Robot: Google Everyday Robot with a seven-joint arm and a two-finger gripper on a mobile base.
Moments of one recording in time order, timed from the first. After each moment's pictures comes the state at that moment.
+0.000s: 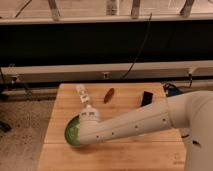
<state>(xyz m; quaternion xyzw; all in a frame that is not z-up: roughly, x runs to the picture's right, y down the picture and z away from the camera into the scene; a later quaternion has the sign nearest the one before) -0.051 0.225 0.759 -0.17 -0.09 -0.55 0.81</state>
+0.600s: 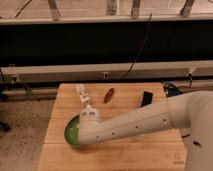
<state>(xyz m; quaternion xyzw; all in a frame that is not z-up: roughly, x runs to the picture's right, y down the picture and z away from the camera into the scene) -0.051 0.224 0.759 -0.16 -0.09 -0.55 0.81</state>
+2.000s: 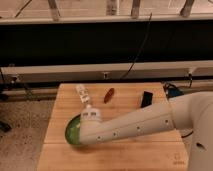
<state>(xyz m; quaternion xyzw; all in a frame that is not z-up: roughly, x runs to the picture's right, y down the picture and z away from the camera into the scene) -0.049 0.222 0.758 -0.16 -0.10 -0.55 0.81</state>
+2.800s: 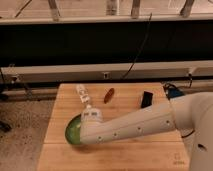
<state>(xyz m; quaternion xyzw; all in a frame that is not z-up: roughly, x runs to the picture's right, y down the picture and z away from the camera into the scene) -0.048 0.220 0.757 -0.15 -0.10 -0.55 0.81</state>
